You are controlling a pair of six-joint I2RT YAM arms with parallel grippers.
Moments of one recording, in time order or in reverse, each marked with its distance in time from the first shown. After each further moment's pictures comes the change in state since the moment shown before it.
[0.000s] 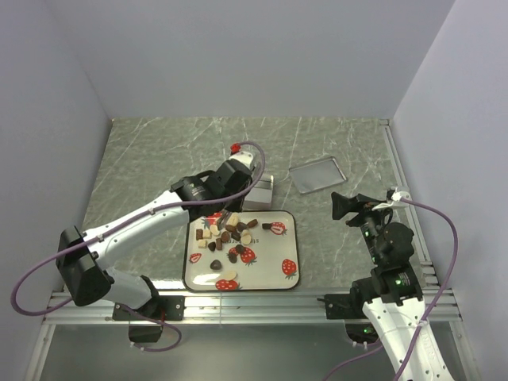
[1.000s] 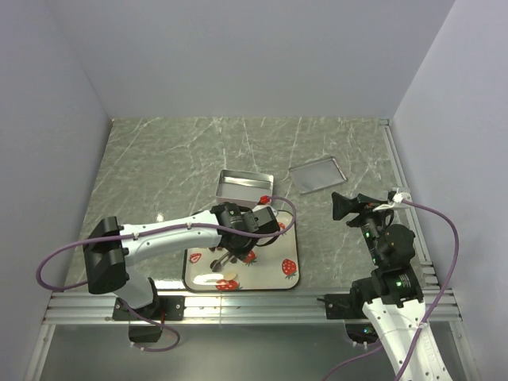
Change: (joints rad) left arm -0.275 0.157 -0.014 -0.321 0.039 -0.087; right arm 0.000 -0.016 0.000 0.001 -0.005 0.001
